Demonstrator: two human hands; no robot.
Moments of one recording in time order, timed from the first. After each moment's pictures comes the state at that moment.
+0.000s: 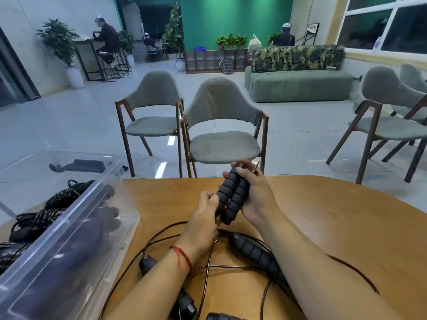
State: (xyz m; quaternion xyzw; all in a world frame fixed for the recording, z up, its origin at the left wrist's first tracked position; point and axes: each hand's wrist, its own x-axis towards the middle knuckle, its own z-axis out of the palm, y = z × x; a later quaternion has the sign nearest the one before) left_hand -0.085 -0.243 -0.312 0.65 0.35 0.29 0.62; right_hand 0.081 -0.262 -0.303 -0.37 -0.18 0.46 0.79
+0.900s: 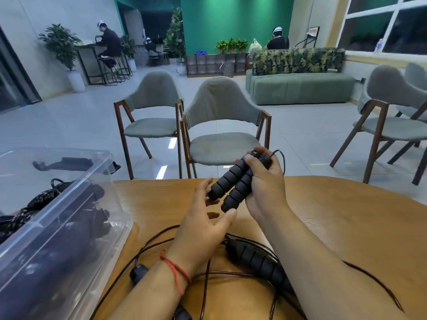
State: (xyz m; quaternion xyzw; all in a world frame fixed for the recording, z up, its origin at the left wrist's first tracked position) left_hand -0.092 -0.241 -0.316 0.77 0.31 0.34 0.44; right_hand 0.070 -0.257 -0.283 -0.38 -0.17 0.33 0.84
